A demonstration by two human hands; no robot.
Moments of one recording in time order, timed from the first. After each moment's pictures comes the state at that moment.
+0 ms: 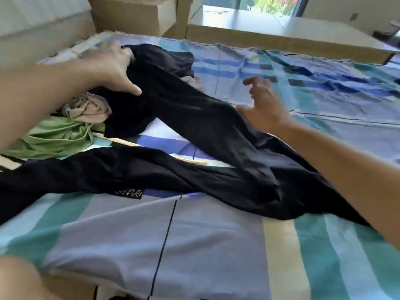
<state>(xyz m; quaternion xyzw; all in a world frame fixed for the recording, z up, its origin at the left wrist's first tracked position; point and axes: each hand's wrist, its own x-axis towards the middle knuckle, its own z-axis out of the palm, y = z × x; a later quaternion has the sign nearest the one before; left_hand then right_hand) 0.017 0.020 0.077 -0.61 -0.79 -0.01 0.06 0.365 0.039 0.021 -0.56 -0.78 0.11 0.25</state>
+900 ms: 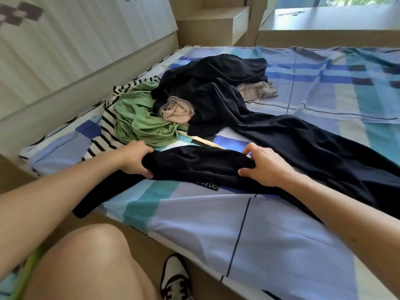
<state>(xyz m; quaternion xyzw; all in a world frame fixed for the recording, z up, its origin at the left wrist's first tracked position) -0.115 -0.151 -0.041 -0.63 -0.75 0.14 -0.13 0.244 -0.040 -0.074 -0.46 -0.86 0.21 0.06</state>
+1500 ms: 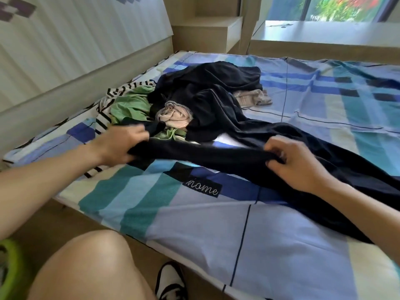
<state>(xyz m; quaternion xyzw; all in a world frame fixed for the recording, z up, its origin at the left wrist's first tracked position) -0.149 -0.157 -0.011 -0.79 -0.60 0.04 0.12 0.290 -0.052 -0.025 -0.36 -0.88 0.18 0.27</state>
